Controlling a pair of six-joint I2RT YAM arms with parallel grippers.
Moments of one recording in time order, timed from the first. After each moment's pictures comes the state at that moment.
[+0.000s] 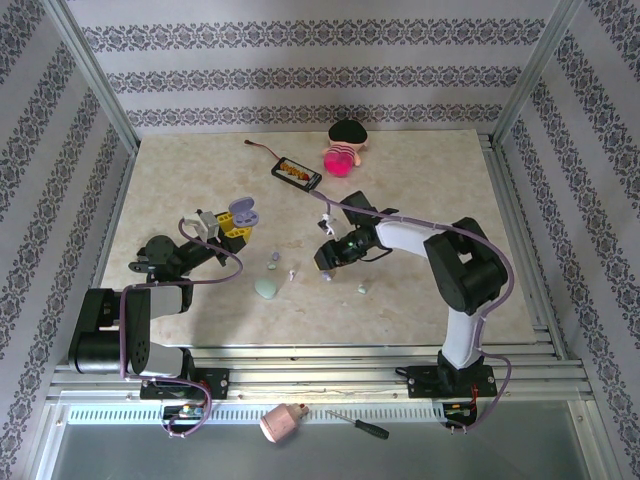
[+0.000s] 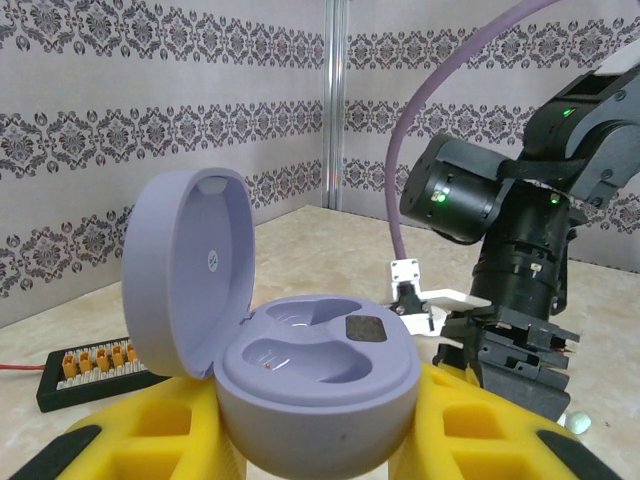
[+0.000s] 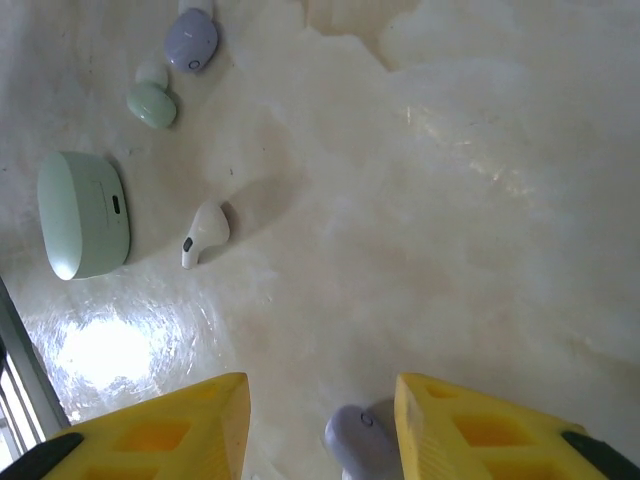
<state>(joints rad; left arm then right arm) 0.07 1.40 0.31 1.27 0.97 -0.13 0.52 1.90 1.13 -0.43 -0.64 0.11</state>
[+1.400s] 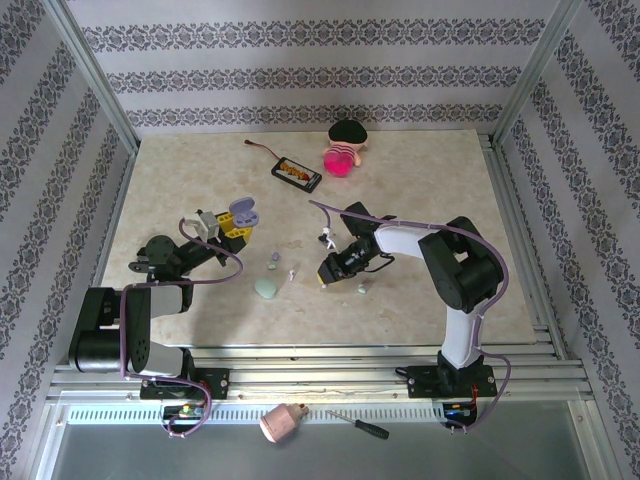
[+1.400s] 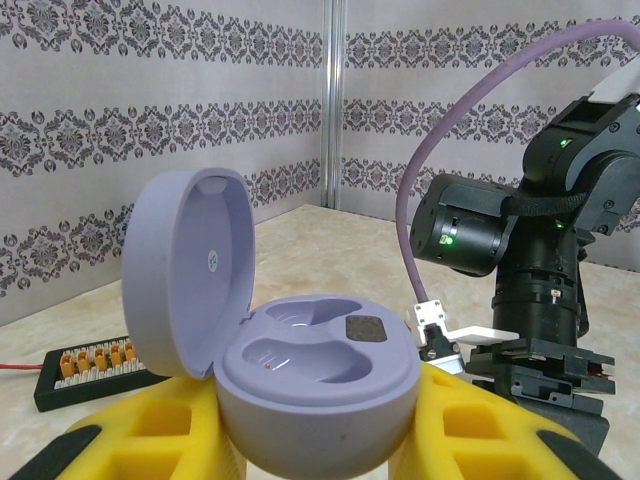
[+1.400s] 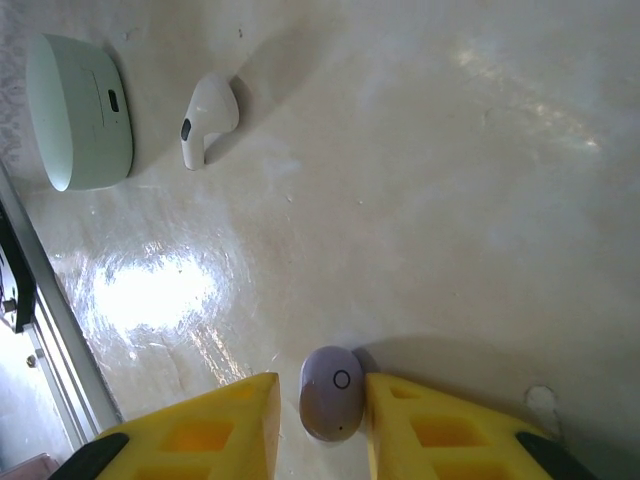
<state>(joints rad) 0.07 1.41 0.31 1.28 0.97 -0.13 0.53 1.91 1.07 -0.47 -0.74 0.08</state>
